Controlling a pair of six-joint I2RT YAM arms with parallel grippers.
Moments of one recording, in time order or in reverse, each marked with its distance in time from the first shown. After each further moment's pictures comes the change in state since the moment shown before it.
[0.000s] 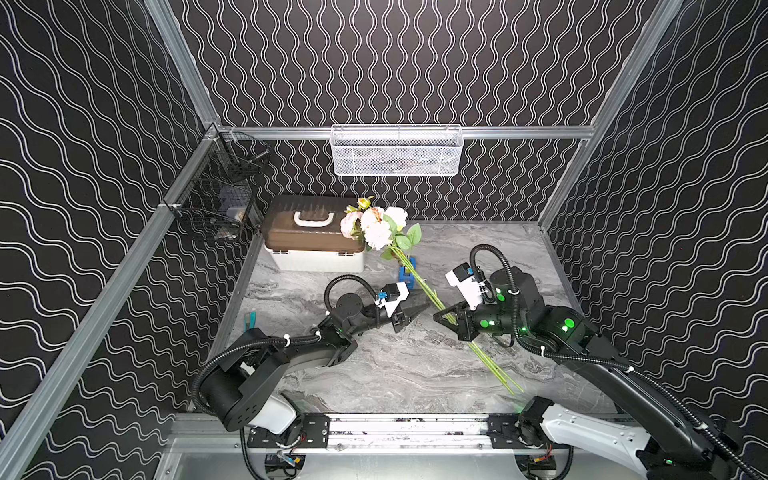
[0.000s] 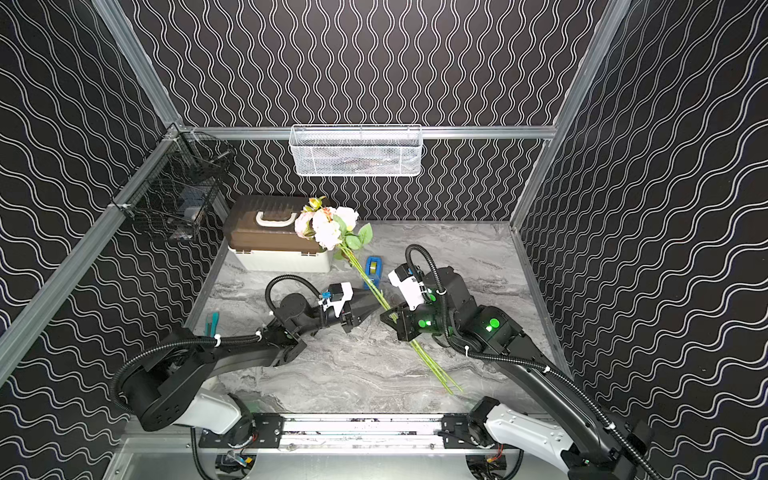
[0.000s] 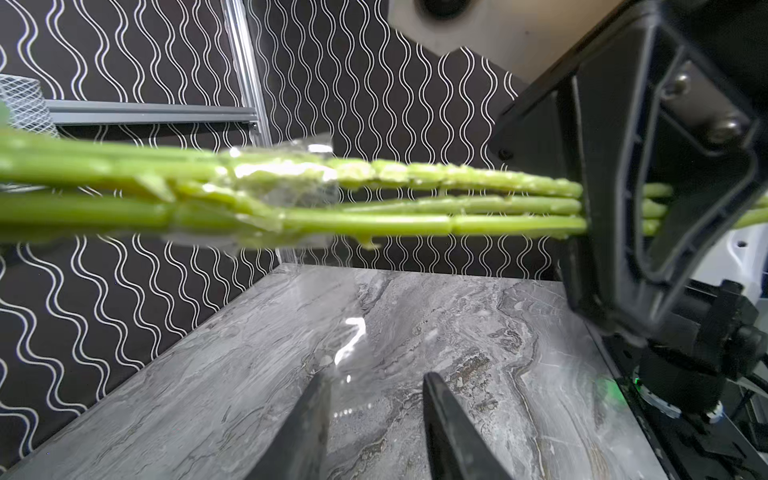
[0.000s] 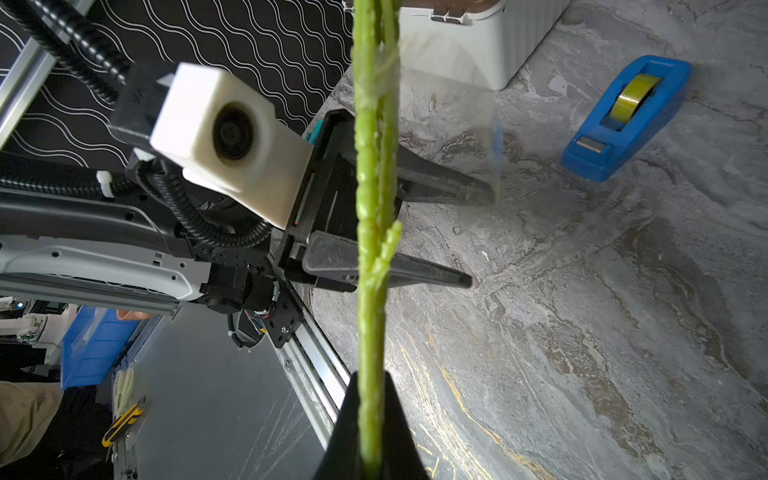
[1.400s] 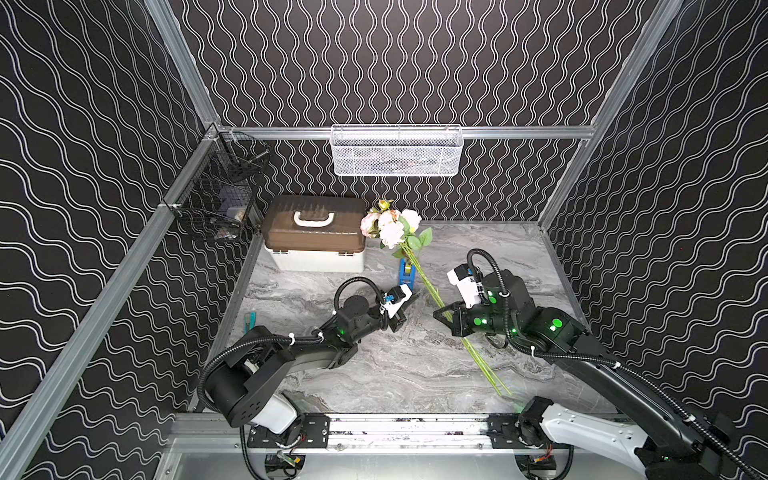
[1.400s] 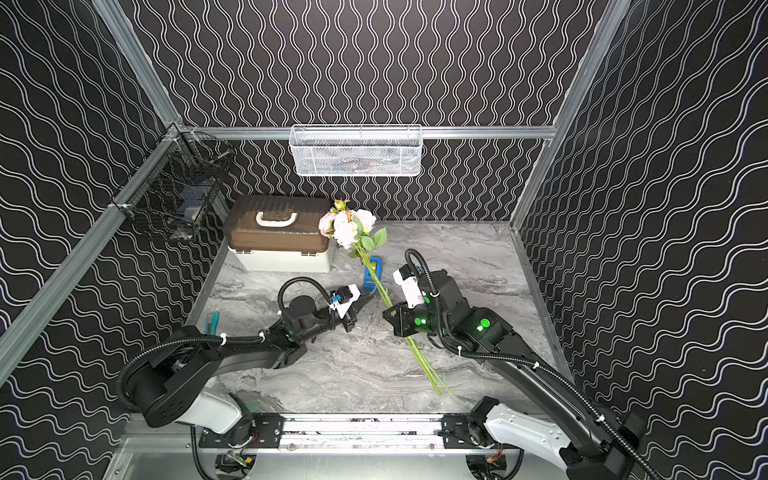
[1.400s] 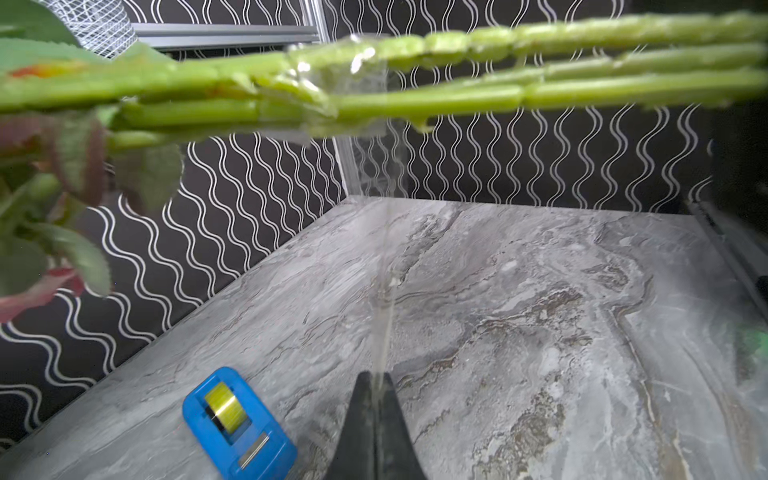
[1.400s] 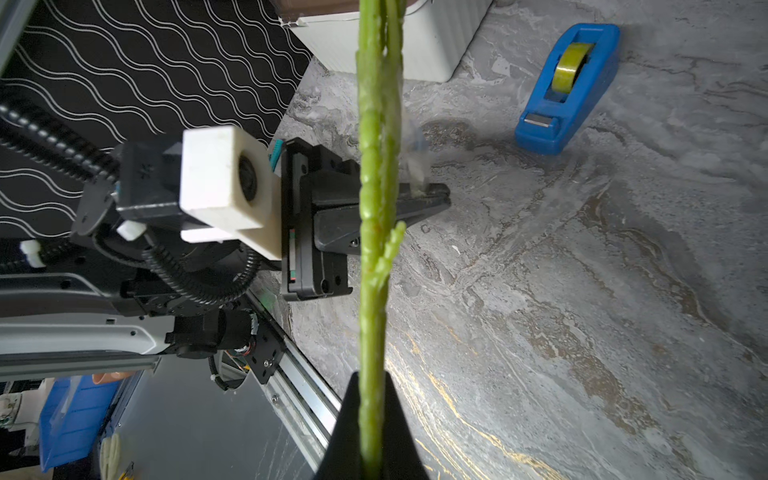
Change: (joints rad) left arm -0.011 0.023 -0.047 -0.110 -0.251 0.176; right arm 0.005 0.024 -0.067 0.056 0.129 0.129
